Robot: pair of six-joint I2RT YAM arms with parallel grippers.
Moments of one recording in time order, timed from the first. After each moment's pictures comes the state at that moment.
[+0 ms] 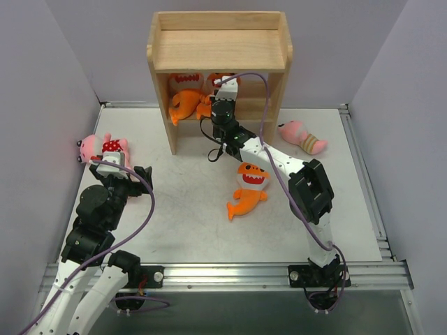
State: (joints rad) left arm -0.37 0.47 0.74 -0.35 -0.25 -0.12; right arm 0.72 2.06 1.71 0.33 0.73 0.10
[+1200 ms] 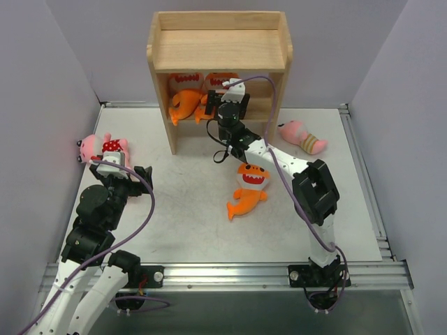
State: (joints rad) left arm -0.37 0.47 0.74 -0.35 -0.25 -0.12; right arm 0.71 2.02 1.61 0.41 0.66 0.17
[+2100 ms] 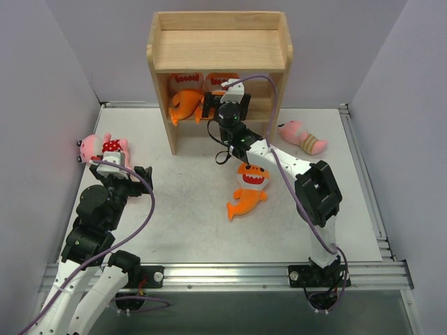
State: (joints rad) left arm -0.37 0.47 0.74 -0.35 -0.25 -0.12; right arm 0.70 1.99 1.59 0.36 0.60 0.19
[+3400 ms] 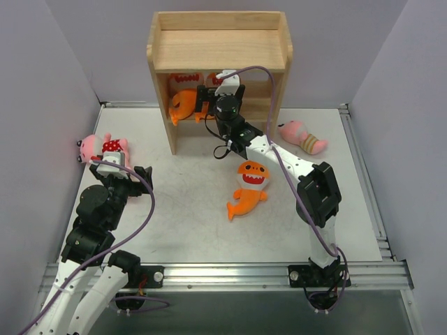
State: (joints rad) left arm -0.37 0.47 0.74 -0.35 -0.25 -0.12; right arm 0.72 1.99 1.71 0.28 0.49 0.18
